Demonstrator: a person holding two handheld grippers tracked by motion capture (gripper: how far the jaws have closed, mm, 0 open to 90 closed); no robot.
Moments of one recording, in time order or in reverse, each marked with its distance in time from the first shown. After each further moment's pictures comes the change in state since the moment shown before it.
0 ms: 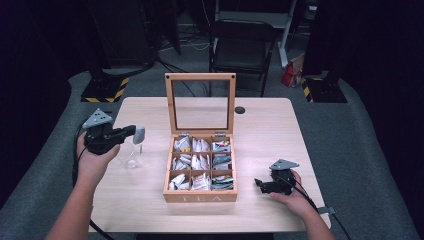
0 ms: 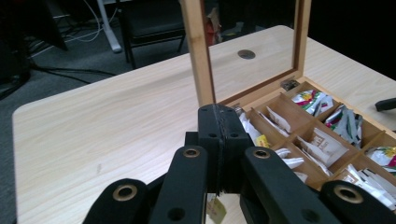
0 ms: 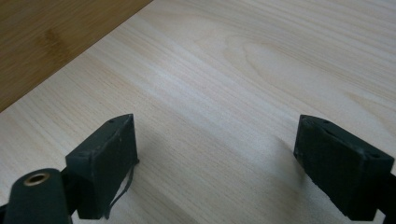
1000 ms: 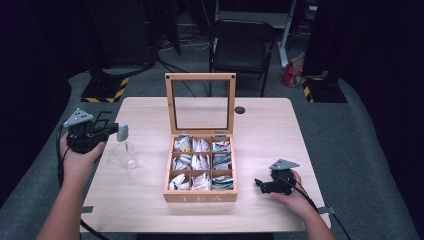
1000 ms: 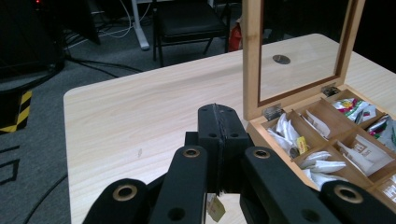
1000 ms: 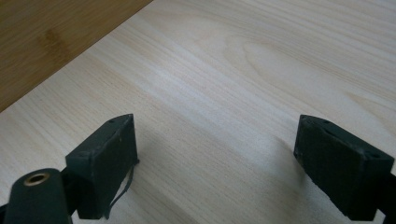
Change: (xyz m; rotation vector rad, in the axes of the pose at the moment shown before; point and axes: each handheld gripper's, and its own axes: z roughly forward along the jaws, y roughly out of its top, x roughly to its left) left arm 0.035 -0.012 -0.017 -0.013 0.097 -0.072; right arm 0.000 0.000 0.000 0.003 0.004 -0.003
